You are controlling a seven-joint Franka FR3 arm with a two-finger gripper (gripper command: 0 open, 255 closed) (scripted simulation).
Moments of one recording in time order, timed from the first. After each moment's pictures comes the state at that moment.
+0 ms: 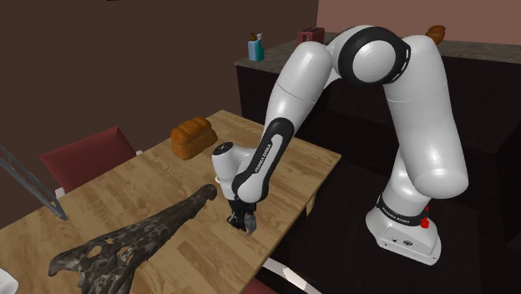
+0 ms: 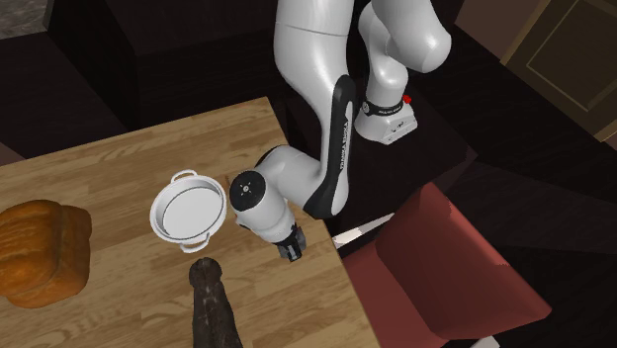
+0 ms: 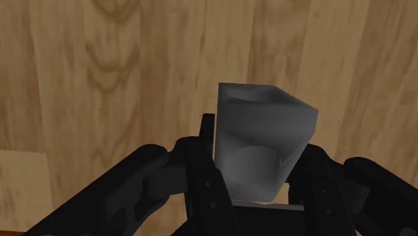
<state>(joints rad) 0.27 0.50 0.26 -2.21 -0.02 2.55 0.53</state>
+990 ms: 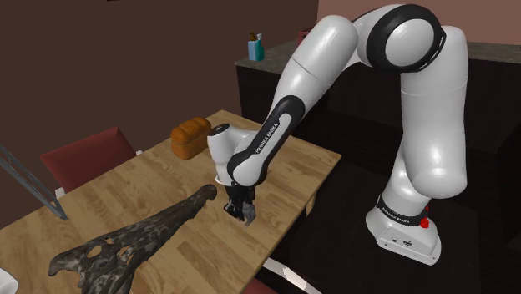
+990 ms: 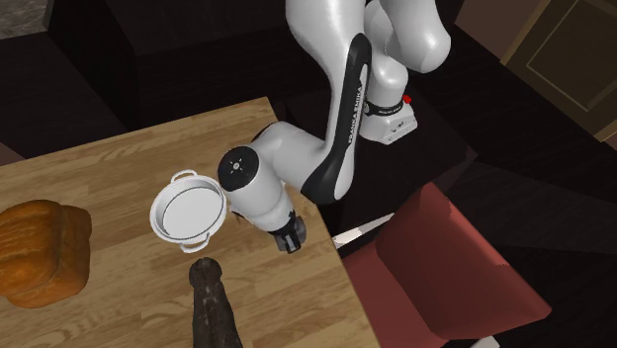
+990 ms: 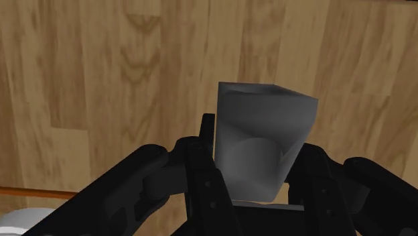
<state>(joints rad) 0.24 0.34 0.30 -2.23 0.03 2.41 0.51</state>
